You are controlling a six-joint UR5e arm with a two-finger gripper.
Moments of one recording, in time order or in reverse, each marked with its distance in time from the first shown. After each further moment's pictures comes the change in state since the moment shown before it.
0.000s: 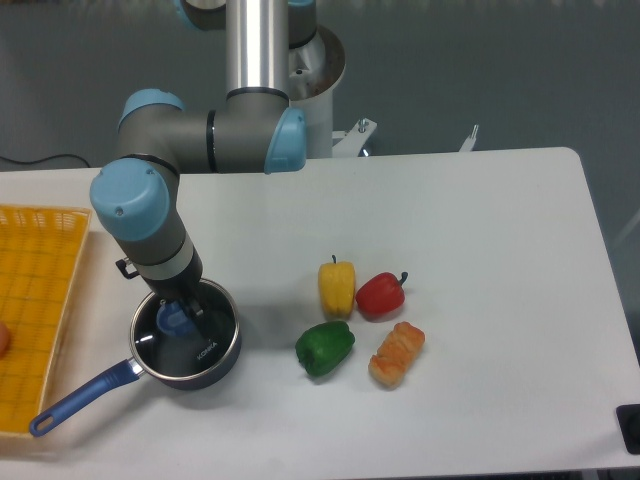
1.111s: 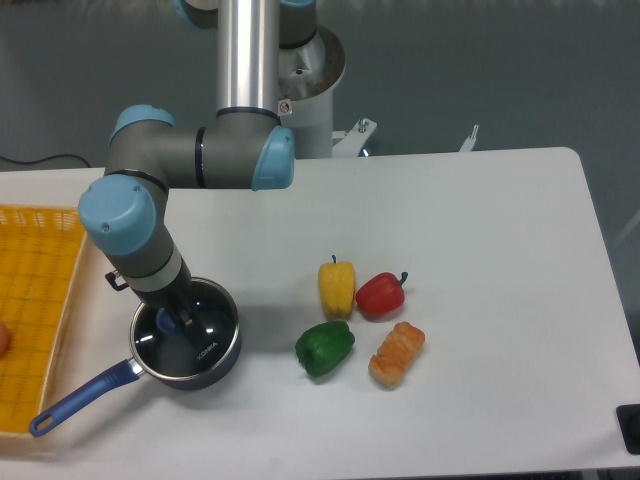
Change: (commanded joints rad) arm -0.026 -0.037 0.003 0.020 0.005 -0.035
